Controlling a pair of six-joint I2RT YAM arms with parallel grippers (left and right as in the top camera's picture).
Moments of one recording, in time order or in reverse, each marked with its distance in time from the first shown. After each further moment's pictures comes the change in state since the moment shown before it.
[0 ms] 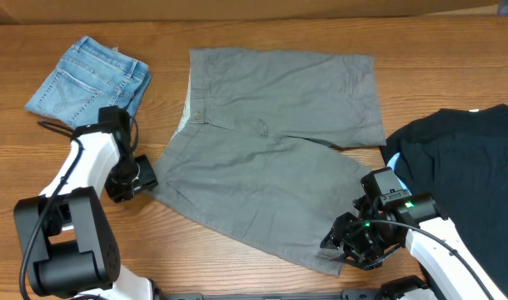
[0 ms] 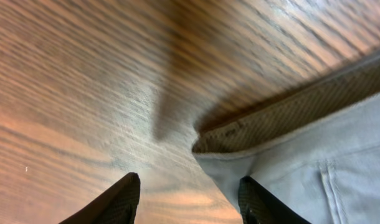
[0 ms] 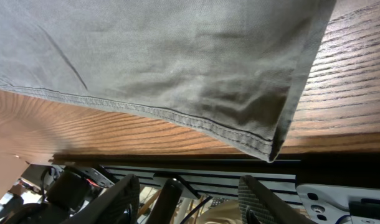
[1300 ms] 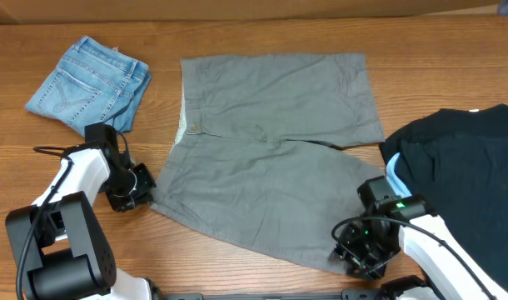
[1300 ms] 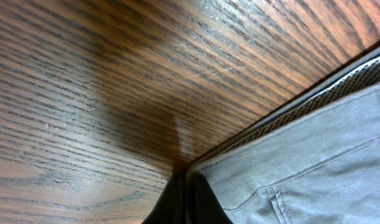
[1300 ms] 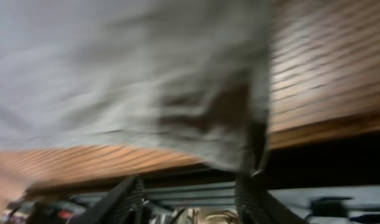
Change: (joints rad) left arm 0.085 -0.035 -0.122 0.097 0.232 0.076; right arm 0.000 0.072 -0.097 0.020 0.089 0.103
